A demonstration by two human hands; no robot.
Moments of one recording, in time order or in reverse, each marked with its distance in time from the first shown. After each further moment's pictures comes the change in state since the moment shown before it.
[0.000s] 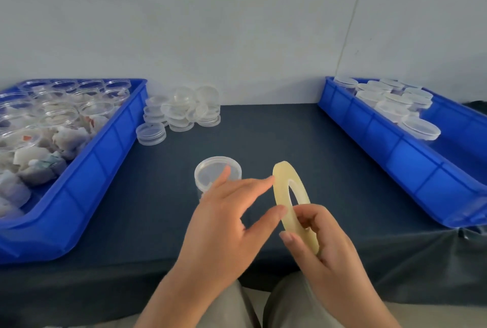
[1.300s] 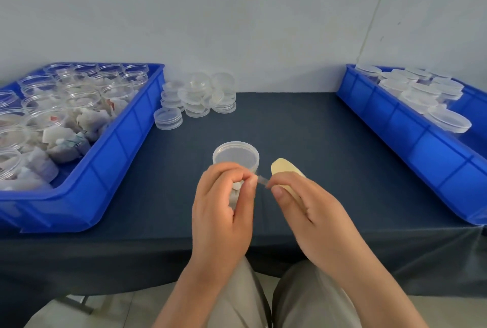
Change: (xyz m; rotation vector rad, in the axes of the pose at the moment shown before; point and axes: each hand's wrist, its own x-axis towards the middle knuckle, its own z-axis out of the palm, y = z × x) left_hand -0.024 -0.027 0.013 -0.068 0.390 -0.112; right_hand 0.030 -0.022 0.018 -0.207 -0.107 -0.145
